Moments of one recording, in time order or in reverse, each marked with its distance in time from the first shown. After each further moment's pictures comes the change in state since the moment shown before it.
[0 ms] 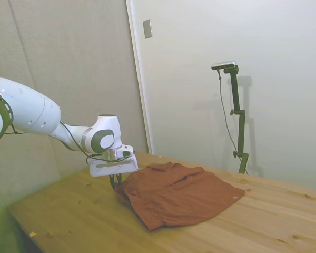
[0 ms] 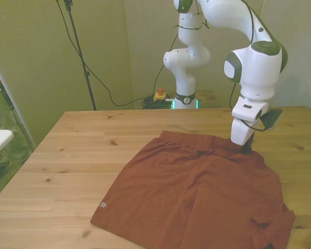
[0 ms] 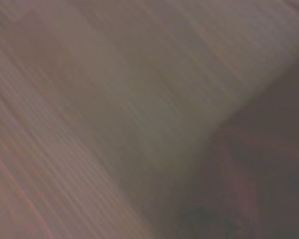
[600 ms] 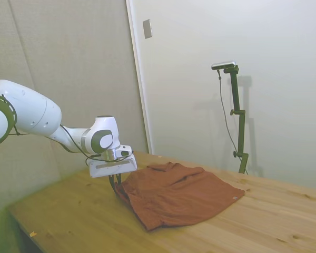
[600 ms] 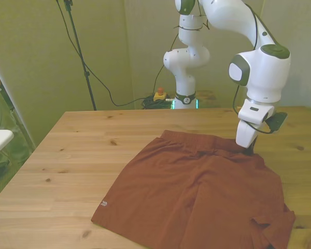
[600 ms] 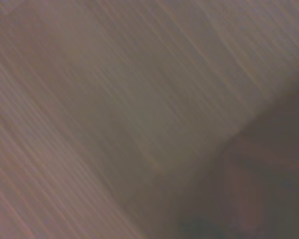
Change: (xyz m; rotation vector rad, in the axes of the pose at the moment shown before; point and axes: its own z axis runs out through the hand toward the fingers) arm 0.003 -0.008 0.001 -0.028 0.004 -0.008
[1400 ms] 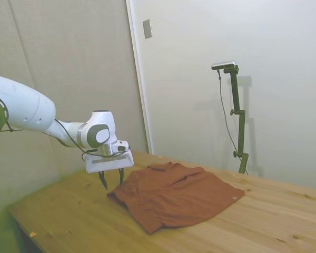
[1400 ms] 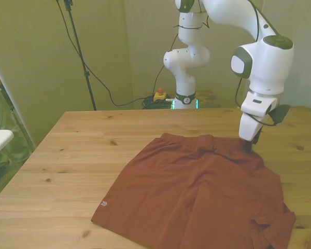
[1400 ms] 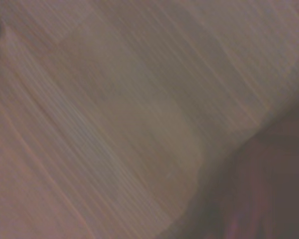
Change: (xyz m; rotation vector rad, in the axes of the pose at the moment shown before) arm -0.012 -0.006 -0.045 0.035 0.012 0.003
